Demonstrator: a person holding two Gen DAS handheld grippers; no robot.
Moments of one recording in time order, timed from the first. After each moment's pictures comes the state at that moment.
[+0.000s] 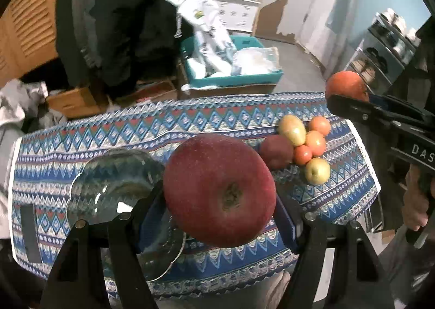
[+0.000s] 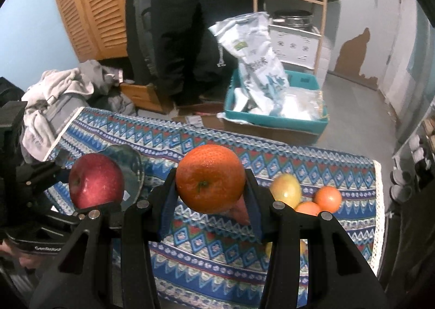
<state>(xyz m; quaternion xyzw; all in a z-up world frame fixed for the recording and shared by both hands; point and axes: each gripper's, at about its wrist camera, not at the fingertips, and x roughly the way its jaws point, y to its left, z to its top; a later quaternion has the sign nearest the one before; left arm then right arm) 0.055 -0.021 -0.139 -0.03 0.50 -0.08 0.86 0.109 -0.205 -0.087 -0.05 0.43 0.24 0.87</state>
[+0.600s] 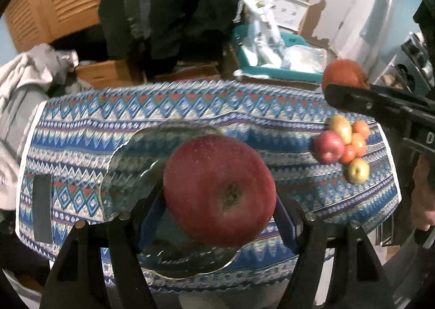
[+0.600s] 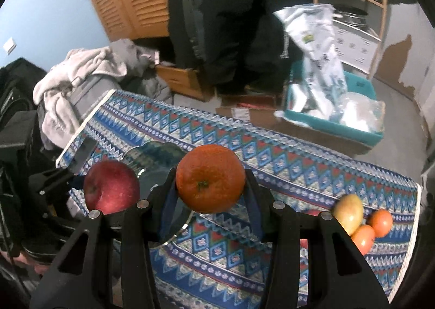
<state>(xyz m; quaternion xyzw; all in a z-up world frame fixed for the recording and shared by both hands) 0.044 0.069 -0.176 -0.06 0.52 0.00 0.85 0.125 -0.091 -0.111 -0.07 0.45 0.33 0.83</state>
